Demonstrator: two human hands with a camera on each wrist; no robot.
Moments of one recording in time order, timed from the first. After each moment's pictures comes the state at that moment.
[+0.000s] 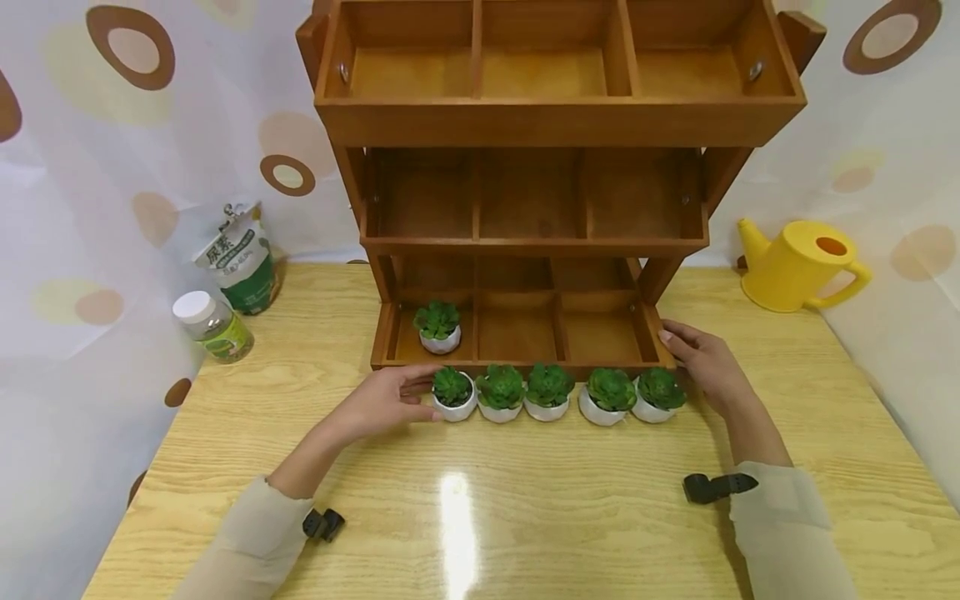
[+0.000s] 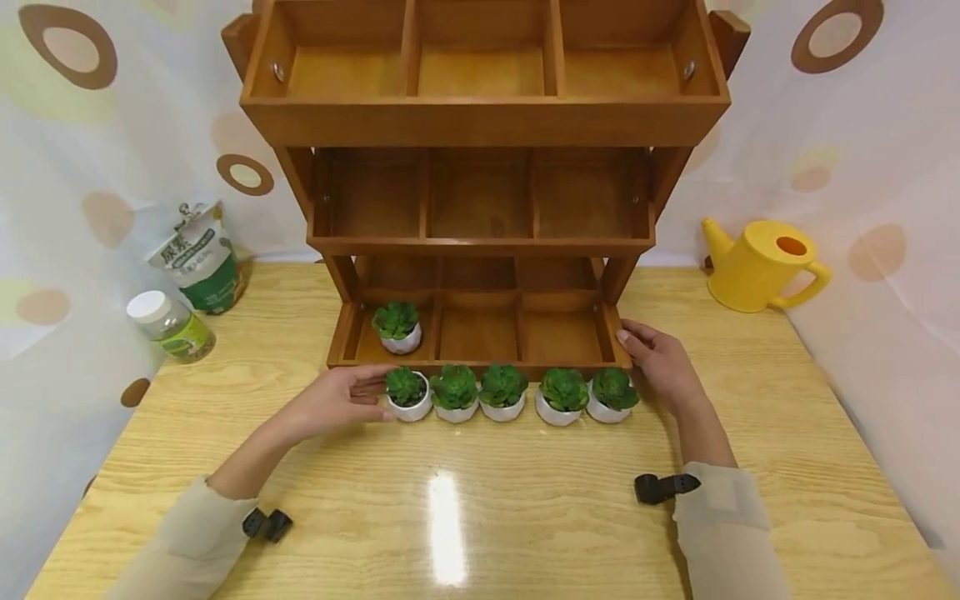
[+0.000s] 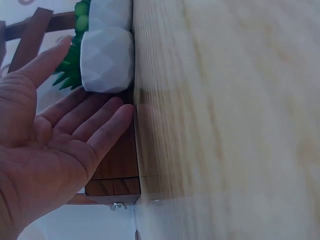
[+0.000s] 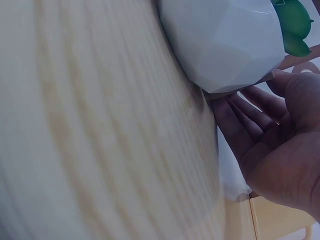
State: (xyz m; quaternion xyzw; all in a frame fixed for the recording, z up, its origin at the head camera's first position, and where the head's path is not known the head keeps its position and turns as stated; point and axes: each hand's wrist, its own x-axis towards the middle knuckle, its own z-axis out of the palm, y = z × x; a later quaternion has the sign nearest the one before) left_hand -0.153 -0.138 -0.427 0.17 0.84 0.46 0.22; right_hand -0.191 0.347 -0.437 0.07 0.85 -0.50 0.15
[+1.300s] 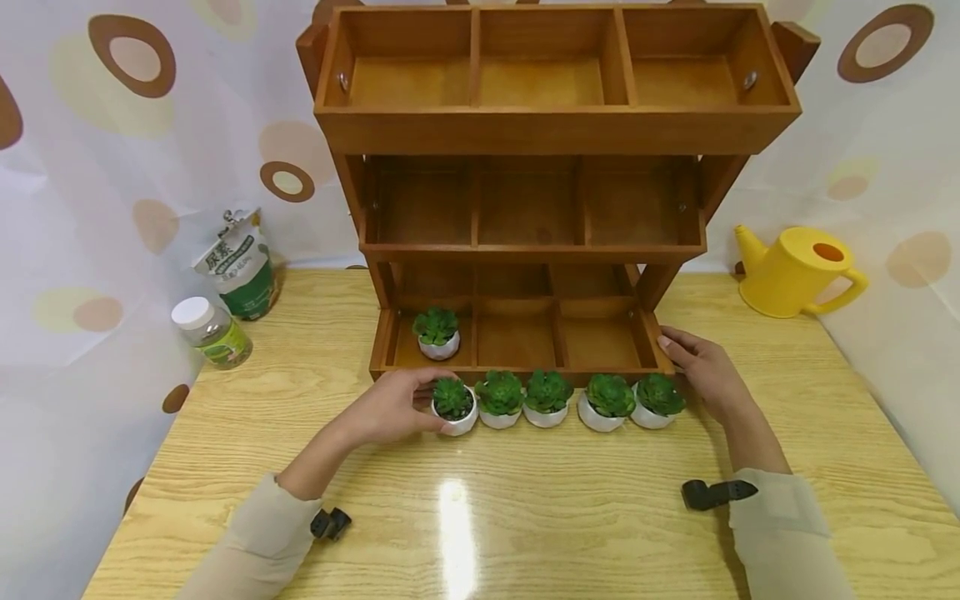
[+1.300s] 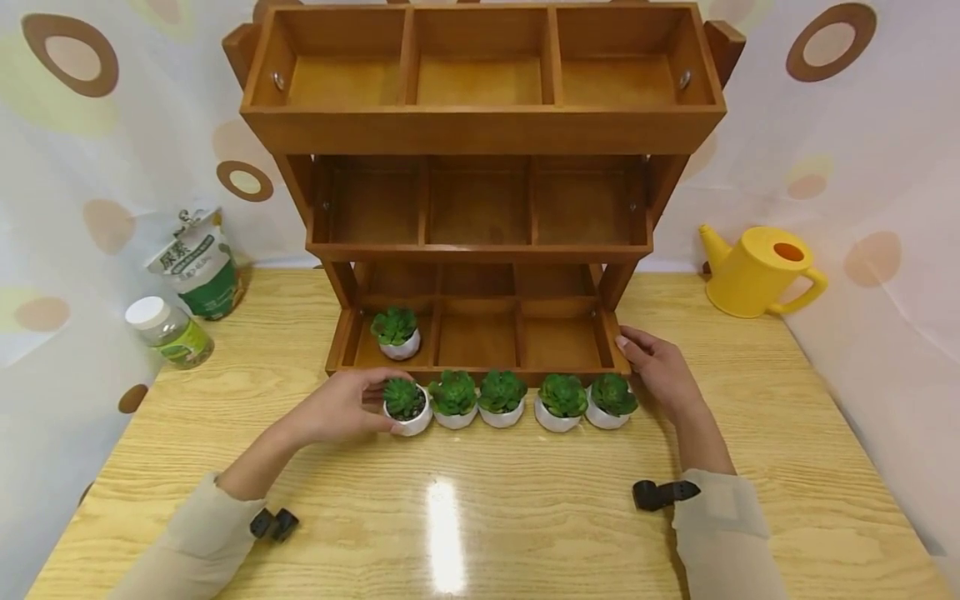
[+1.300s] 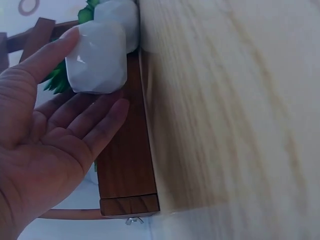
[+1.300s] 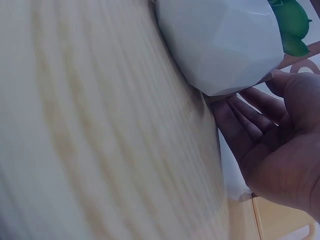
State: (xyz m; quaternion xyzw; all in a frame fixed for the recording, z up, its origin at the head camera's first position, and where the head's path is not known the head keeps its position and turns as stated) left_hand -0.156 -0.122 -0.419 0.22 0.87 0.39 0.18; right_hand -0.188 0.349 -0.442 0.06 0.84 -0.51 0.15
